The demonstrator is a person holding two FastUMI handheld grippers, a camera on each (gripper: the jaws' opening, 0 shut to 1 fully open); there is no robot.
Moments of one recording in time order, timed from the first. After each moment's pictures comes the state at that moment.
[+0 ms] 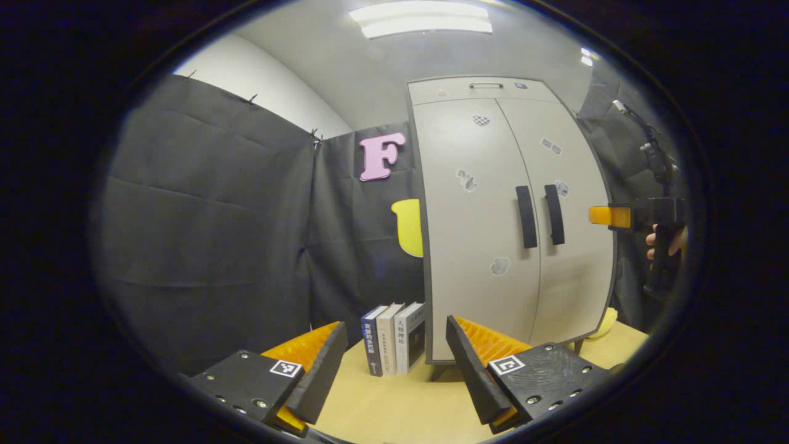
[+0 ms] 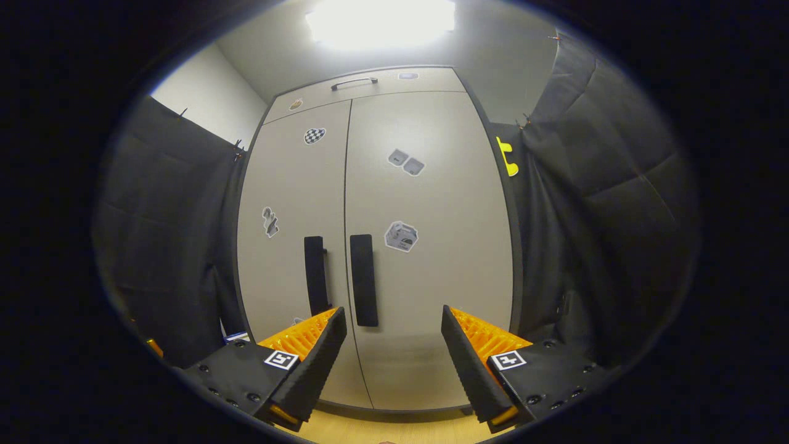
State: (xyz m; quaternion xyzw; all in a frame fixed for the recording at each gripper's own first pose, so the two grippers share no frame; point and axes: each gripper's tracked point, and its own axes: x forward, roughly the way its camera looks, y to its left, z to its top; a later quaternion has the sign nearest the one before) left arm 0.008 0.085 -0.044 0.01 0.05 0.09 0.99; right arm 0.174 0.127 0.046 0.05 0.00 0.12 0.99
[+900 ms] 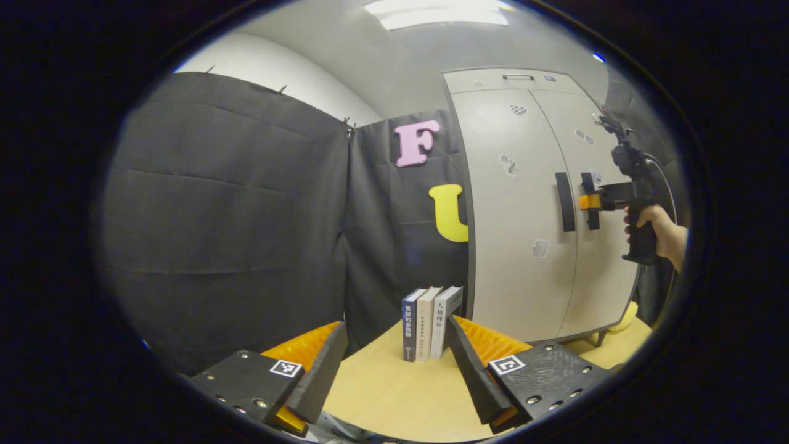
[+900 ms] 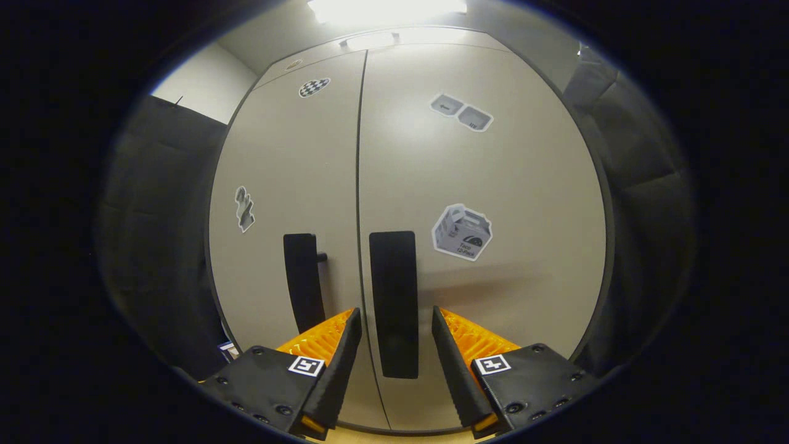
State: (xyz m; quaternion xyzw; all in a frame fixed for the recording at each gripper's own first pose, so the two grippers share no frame) left arm -0.023 0.131 -0.063 0.01 0.08 0.16 0.98; right arm 0.279 0.196 0.037 0.04 0.05 0.15 0.99
